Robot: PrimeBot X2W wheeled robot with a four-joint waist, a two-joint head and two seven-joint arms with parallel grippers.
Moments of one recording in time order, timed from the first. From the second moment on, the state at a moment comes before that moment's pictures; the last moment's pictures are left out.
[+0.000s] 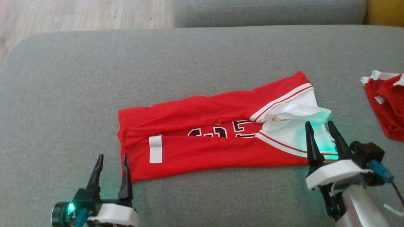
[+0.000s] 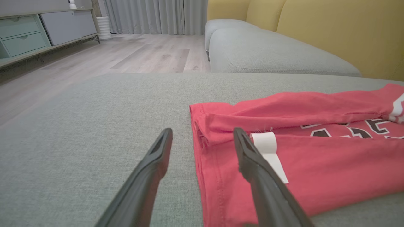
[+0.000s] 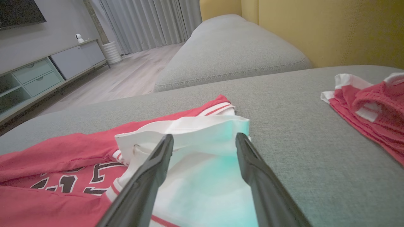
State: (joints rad) left arm -0.01 0.05 -0.08 0.35 -0.11 -0.02 -0.25; right arm -0.18 -0.11 0.09 0.51 0.28 0.13 -0.25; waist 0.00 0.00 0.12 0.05
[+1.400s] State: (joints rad) left arm -0.10 0.05 -0.20 0.43 -0.15 -0.04 -0.25; right arm -0.32 -0.13 0.16 0.52 0.37 0.13 -0.25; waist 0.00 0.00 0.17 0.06
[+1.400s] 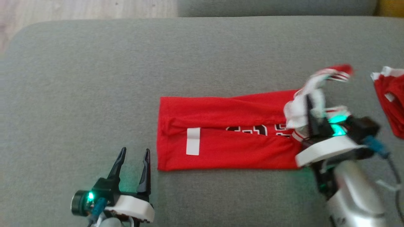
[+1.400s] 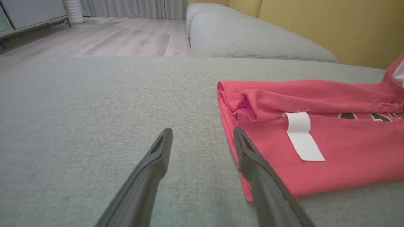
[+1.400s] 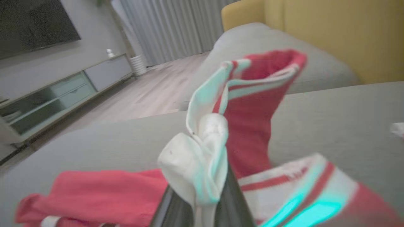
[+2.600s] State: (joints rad) left arm -0.04 0.05 -0.20 0.41 -0.17 -0.03 -0.25; right arm -0.32 -0.07 0.26 0.52 0.38 0.13 -0.25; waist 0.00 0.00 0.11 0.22
